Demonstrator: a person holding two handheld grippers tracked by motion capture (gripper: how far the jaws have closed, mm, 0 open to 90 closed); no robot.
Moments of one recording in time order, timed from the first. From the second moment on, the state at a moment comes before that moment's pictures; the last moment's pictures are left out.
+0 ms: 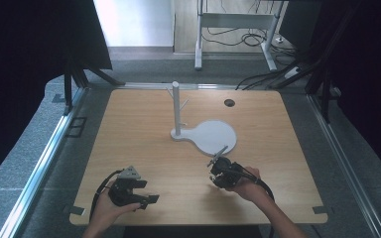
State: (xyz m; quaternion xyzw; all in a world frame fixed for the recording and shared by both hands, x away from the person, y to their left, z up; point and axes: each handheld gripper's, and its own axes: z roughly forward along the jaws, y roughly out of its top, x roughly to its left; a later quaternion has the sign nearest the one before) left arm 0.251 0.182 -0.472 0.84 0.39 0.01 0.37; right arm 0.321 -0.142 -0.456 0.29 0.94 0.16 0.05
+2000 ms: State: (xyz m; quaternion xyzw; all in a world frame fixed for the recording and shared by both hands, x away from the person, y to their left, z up) left arm 0.251 0.175 -0.475 0.85 0.38 0.00 0.36; right arm 0.369 -0.142 -0.399 0.32 0.92 0.22 0.09
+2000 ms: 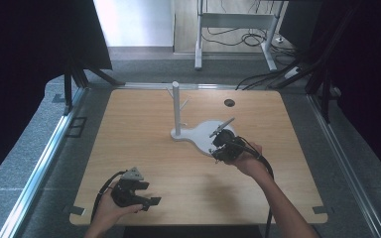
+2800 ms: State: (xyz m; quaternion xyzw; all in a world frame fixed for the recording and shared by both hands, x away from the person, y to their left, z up) left arm 0.251 0.178 -0.474 0.85 0.38 0.00 0.36; right arm 0.395 -0.123 -0.380 0.32 0.91 0.22 0.10
